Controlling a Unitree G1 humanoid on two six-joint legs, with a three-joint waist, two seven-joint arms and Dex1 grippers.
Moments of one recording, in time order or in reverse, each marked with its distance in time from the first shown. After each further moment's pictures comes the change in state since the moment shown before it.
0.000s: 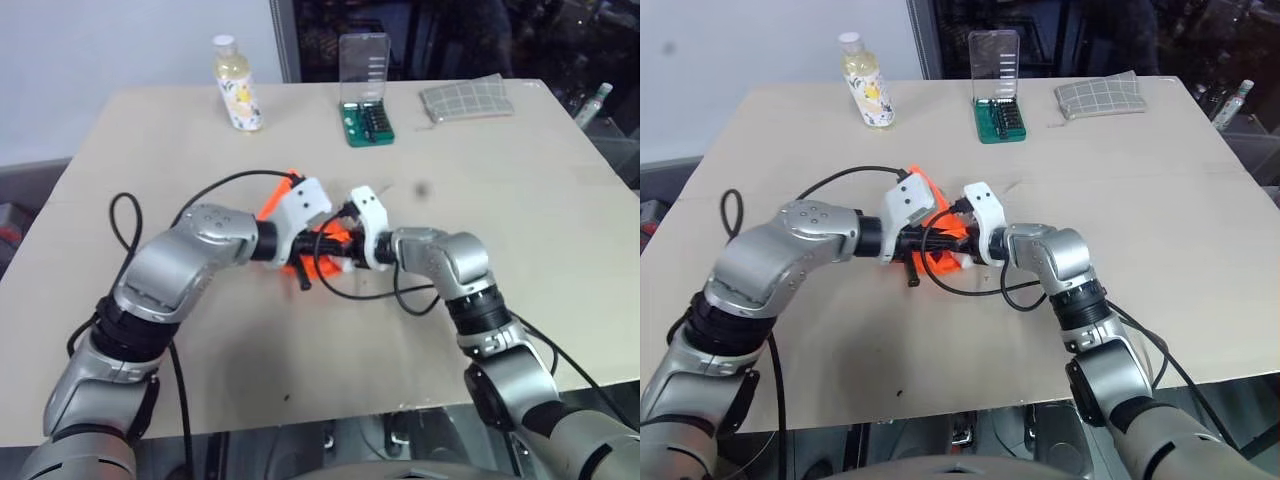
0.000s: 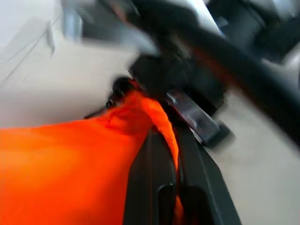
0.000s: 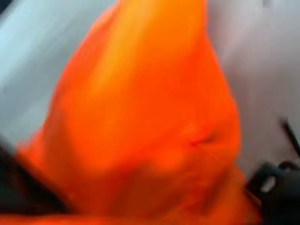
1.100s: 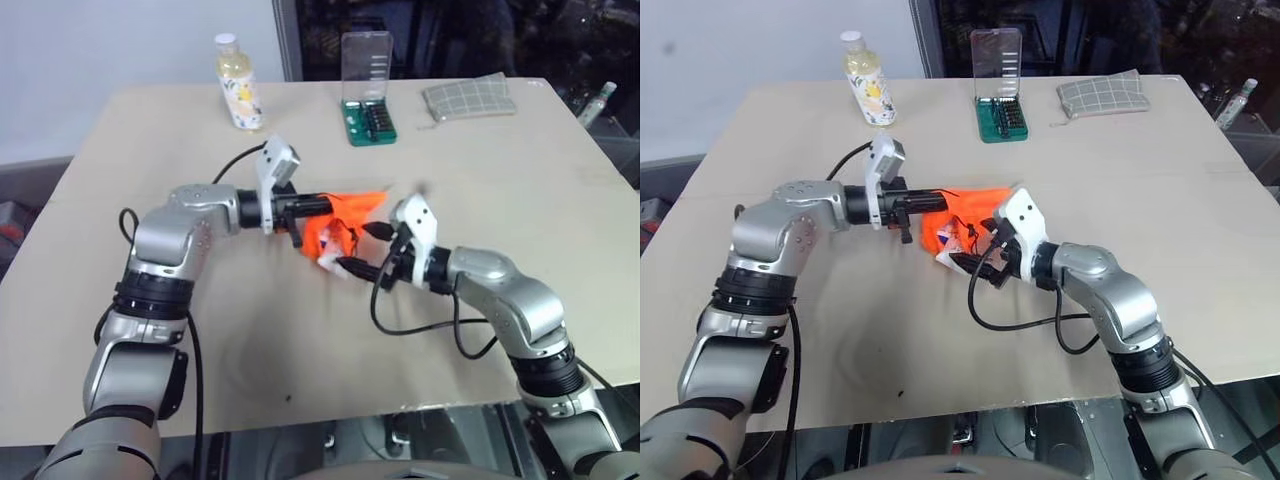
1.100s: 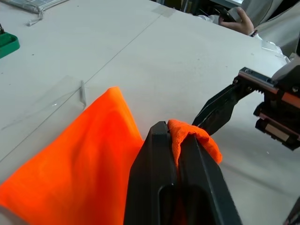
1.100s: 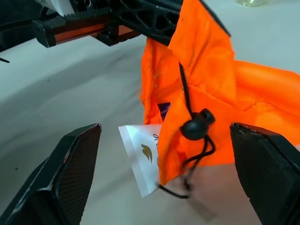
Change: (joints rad) left arm -0.108 -0.166 0.137 0.479 -0.059 -0.279 -0.183; right arm 0.351 -0.339 0.076 -0.613 0.058 -0.194 0.131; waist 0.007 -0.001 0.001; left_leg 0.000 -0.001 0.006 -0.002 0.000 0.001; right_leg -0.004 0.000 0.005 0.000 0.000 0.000
